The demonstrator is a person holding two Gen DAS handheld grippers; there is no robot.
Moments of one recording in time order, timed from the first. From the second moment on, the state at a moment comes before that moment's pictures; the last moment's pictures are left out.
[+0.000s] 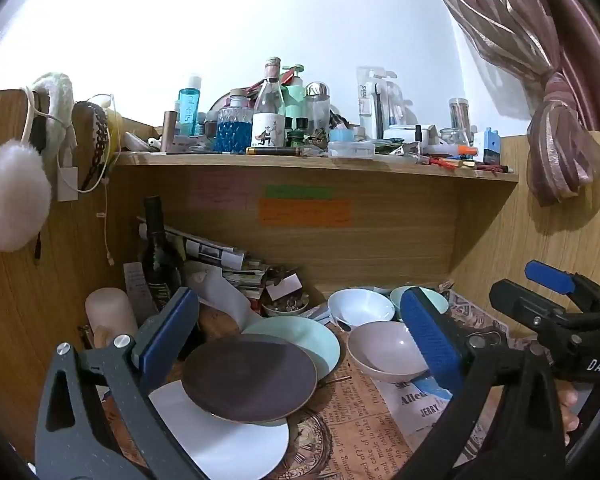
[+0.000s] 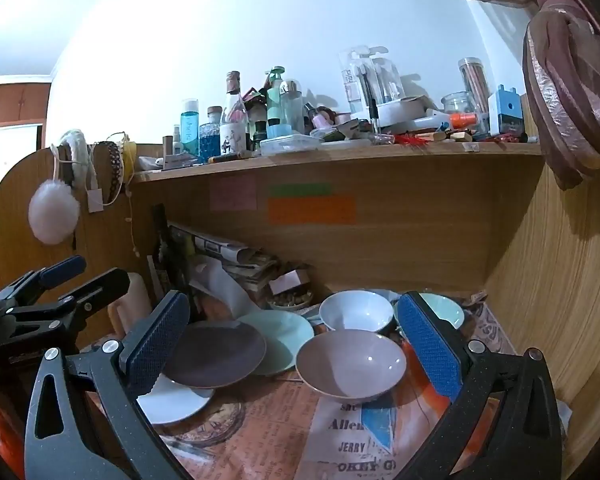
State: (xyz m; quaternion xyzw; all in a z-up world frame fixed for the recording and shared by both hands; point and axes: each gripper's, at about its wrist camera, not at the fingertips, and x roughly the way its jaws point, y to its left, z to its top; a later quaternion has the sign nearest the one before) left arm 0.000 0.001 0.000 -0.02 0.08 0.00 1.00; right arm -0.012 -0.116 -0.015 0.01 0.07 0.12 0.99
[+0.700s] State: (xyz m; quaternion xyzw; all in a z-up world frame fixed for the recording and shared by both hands) left arm 0.003 0.002 -0.004 -0.01 0.08 0.00 1.00; right arm -0.005 -0.113 -0.015 0.01 0.07 0.13 0.99
